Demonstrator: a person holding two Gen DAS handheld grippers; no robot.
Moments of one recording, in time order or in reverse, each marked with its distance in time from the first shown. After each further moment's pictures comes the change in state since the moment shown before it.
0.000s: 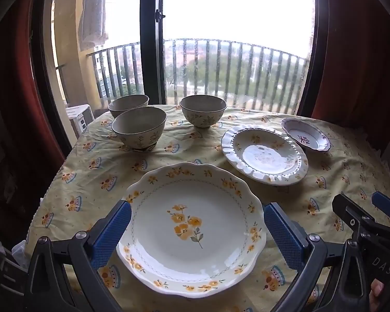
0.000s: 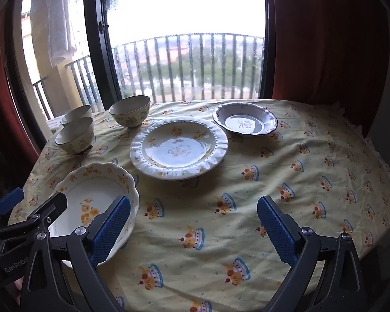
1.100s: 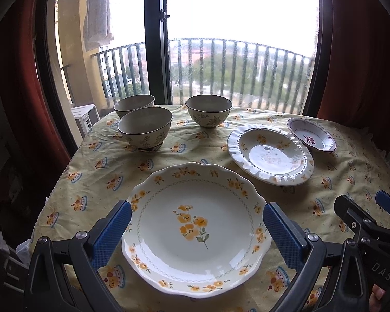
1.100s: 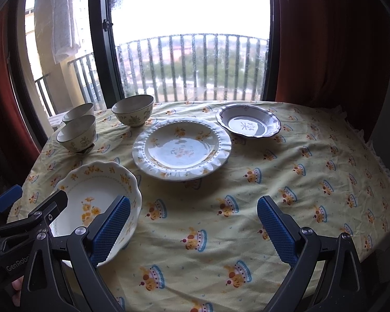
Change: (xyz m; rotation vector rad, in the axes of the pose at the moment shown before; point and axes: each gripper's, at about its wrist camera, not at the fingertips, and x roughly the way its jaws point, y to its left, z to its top) left arm 0.003 -0.001 0.003 -0.002 0.000 0.038; right arm 0.001 0.005 0.002 -0.027 -0.002 0.002
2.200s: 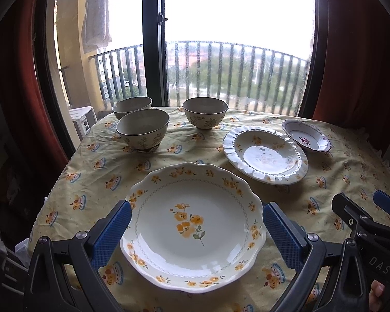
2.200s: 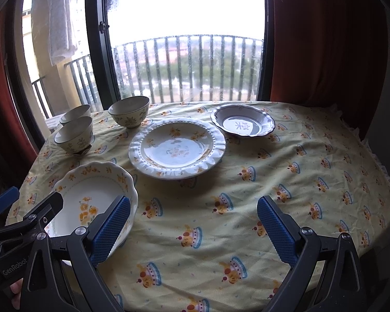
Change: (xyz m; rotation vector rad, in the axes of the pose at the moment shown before) left arm -0.006 -0.003 -0.002 0.011 -0.017 -0.008; right arm -0.002 -0.003 -0.001 0.014 0.003 -0.015
